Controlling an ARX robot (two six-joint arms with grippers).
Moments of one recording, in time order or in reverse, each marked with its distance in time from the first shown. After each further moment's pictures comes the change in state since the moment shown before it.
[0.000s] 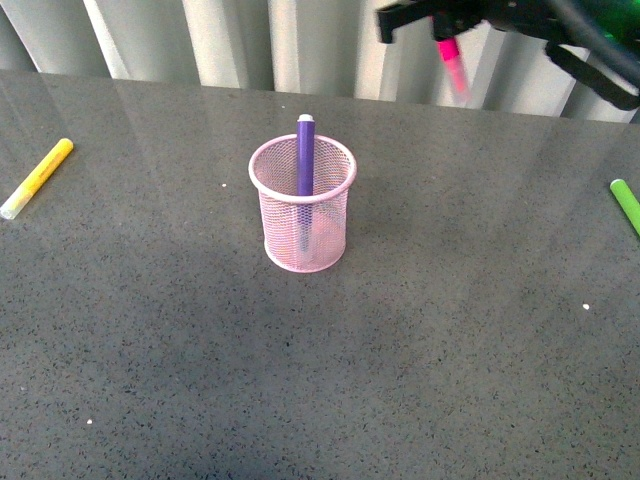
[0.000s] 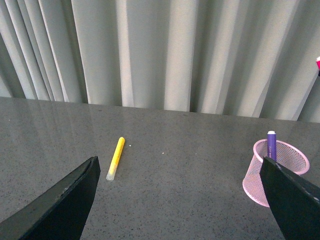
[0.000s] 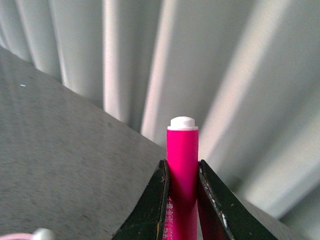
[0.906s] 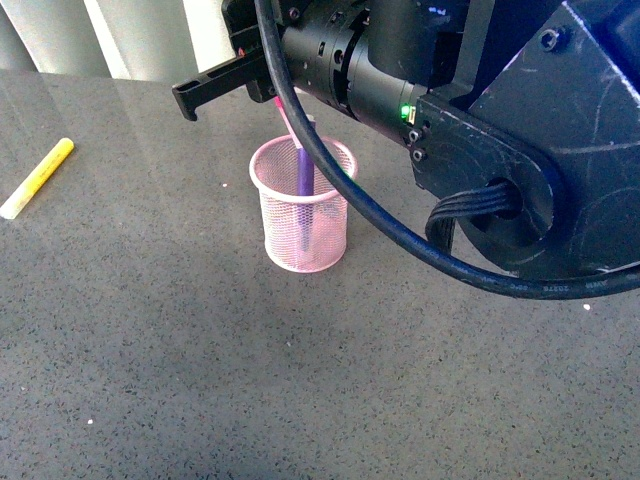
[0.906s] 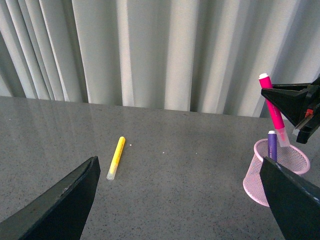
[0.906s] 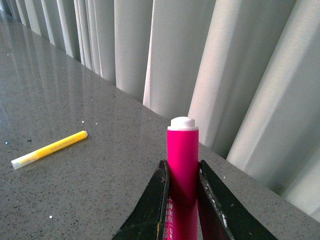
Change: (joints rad) left arm 0.000 0.000 0.000 0.000 0.000 0.000; right arm 0.227 0.172 0.058 0.179 0.028 0.069
